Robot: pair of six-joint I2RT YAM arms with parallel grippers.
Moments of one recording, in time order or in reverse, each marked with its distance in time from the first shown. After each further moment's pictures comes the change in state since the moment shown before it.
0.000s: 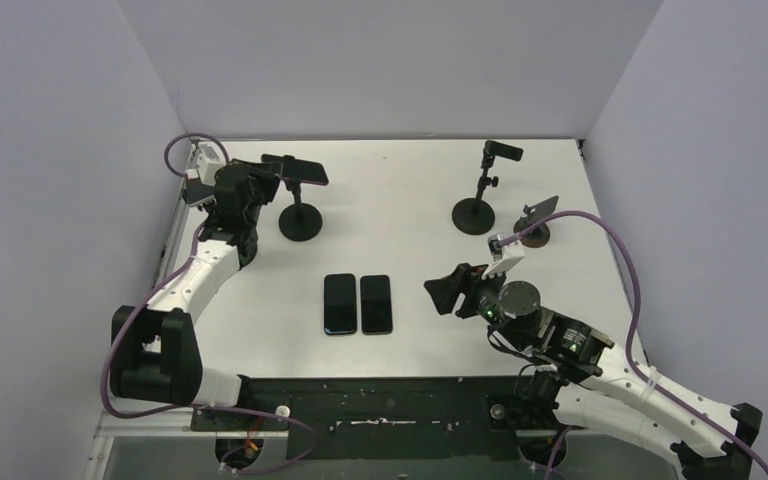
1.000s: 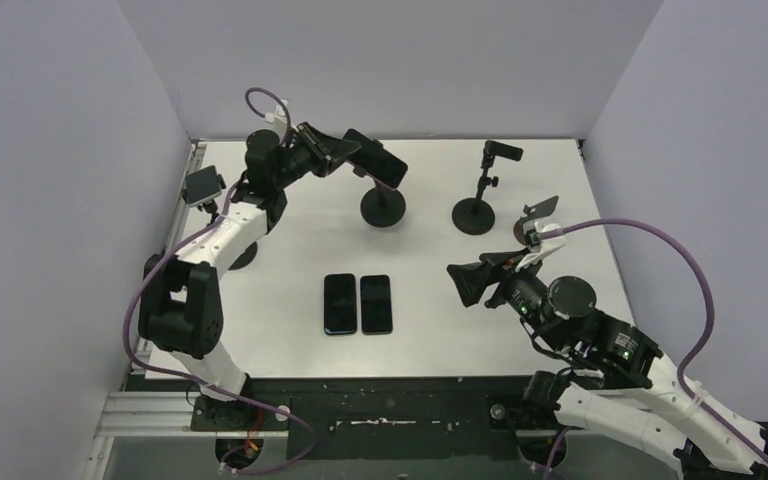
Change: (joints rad) left arm -0.098 0.261 0.298 0.162 0.658 -0.046; right arm 0.000 -0.085 0.185 -0.131 0.050 -0.197
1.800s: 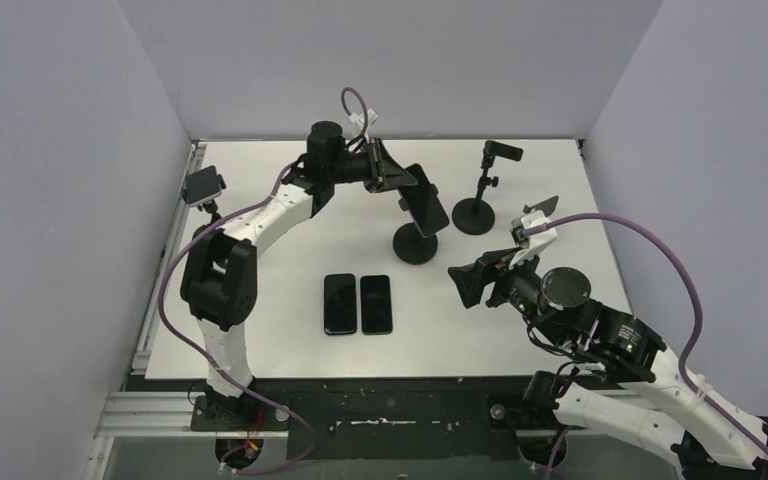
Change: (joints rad) left arm -0.204 0.253 0.313 -0.250 0.331 0.237; right arm 0.000 0.091 0.146 -0.143 -0.023 -0.125
